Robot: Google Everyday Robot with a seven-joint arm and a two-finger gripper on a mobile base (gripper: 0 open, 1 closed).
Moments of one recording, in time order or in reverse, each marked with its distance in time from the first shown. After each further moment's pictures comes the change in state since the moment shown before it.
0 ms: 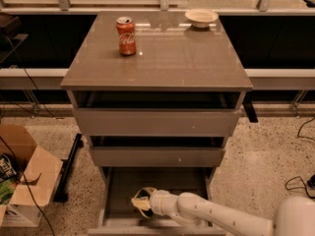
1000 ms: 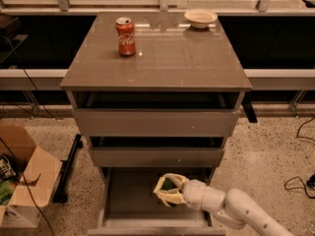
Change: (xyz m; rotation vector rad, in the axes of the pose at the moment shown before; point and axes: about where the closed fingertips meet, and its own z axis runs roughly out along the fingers) arm -0.118 0.011 -0.189 -0.137 -0.351 -0.198
